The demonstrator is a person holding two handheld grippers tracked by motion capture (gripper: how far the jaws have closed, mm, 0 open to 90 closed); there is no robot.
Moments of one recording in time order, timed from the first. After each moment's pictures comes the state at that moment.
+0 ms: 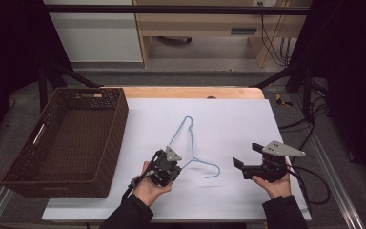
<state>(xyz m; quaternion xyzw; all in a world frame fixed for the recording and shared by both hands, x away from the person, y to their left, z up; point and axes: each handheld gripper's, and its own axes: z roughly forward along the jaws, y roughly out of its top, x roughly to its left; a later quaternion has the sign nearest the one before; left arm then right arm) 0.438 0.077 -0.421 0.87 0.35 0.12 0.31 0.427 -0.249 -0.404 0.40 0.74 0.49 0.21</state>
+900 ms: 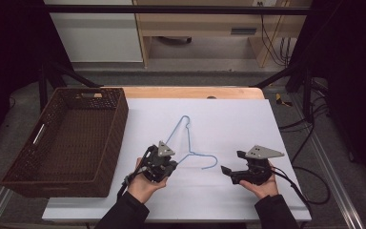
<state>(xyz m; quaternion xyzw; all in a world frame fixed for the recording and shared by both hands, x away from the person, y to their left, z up) 0.439 0.094 -0.402 0.86 0.36 0.13 0.34 0.437 -0.223 -0.436 0.38 0.78 0.47 0.16</state>
